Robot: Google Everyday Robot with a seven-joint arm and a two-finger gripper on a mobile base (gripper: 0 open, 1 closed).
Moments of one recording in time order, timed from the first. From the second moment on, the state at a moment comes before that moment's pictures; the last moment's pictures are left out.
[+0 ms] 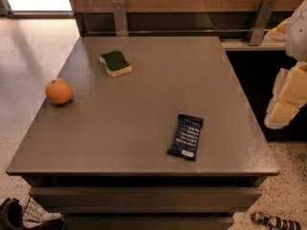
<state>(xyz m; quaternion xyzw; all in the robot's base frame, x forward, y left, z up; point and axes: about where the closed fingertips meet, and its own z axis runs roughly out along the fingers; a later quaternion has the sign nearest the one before) 0.438 -0.214 0.985 -0.60 0.78 -0.04 0.17</state>
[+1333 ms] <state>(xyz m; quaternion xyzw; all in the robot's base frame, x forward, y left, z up) 0.532 -0.155 0.962 -0.52 0.77 0.06 0.36</state>
